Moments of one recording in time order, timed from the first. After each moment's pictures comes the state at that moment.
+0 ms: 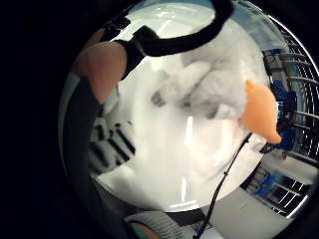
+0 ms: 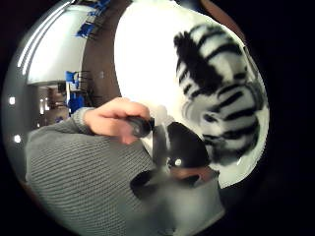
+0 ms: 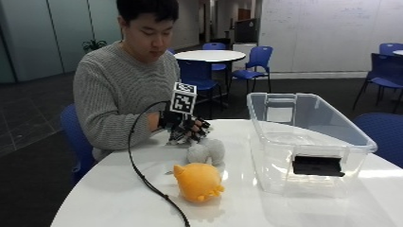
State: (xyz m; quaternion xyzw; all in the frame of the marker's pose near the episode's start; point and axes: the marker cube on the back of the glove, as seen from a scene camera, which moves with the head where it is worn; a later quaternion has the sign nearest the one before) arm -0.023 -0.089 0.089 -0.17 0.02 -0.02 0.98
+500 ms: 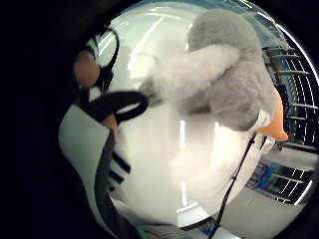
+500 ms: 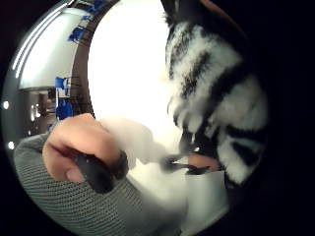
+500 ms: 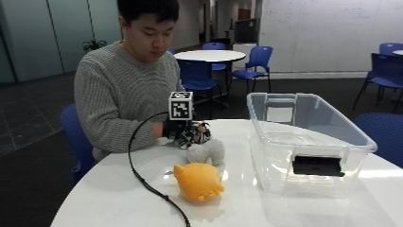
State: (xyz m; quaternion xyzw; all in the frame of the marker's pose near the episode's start) arm -0.025 -0.097 0.123 -0.07 0.05 -0.01 1.00
